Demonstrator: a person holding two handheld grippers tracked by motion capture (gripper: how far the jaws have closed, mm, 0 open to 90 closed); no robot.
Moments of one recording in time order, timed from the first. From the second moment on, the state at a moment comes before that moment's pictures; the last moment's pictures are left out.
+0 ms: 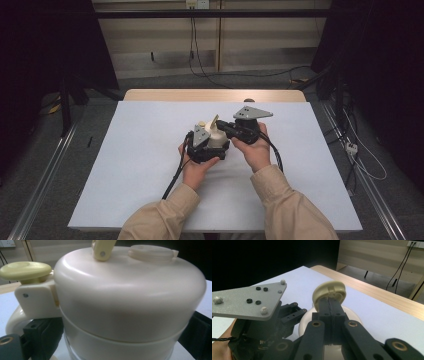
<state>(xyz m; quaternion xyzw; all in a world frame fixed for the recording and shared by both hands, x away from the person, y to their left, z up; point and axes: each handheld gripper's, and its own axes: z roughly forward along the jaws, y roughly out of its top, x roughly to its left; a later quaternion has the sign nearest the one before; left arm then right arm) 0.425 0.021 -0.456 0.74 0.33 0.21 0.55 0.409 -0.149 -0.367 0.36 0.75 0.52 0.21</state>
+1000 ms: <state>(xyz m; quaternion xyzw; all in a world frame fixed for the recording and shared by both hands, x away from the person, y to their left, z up) 0.424 0.021 -0.456 0.74 0.33 0.21 0.55 0.413 -0.144 -0.365 0.35 0.75 0.53 0.21</state>
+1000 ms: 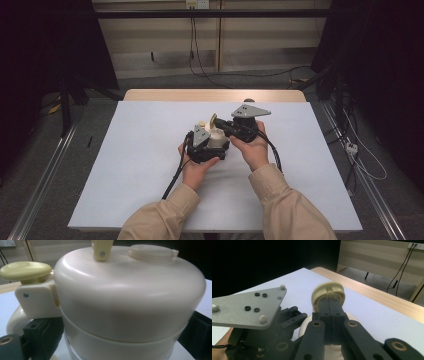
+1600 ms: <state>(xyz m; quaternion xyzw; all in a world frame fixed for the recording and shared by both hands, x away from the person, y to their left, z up) 0.423 0.021 -0.457 0.74 0.33 0.22 0.55 0.416 -0.142 -0.365 0.35 0.75 0.52 0.21</state>
